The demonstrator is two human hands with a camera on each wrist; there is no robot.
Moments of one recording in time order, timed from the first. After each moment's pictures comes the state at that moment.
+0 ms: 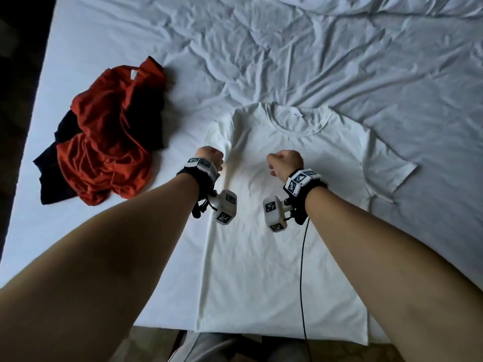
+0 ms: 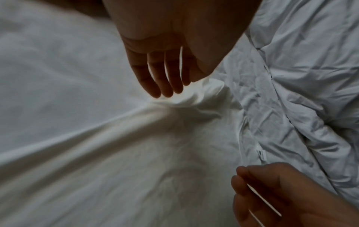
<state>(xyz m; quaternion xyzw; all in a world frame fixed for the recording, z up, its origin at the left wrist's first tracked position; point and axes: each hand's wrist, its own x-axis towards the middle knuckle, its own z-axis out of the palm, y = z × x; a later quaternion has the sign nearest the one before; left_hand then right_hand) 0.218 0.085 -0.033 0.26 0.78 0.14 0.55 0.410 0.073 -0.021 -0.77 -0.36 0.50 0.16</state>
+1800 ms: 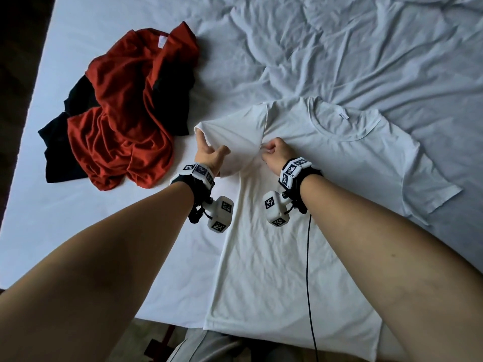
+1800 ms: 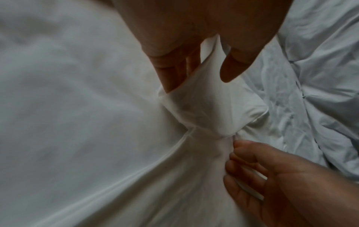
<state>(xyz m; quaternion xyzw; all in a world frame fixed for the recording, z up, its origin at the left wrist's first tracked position) 0.147 0.068 -0.078 0.15 0.75 0.28 0.58 0.324 0.113 -0.087 -0.72 -0.52 0.46 -0.01</state>
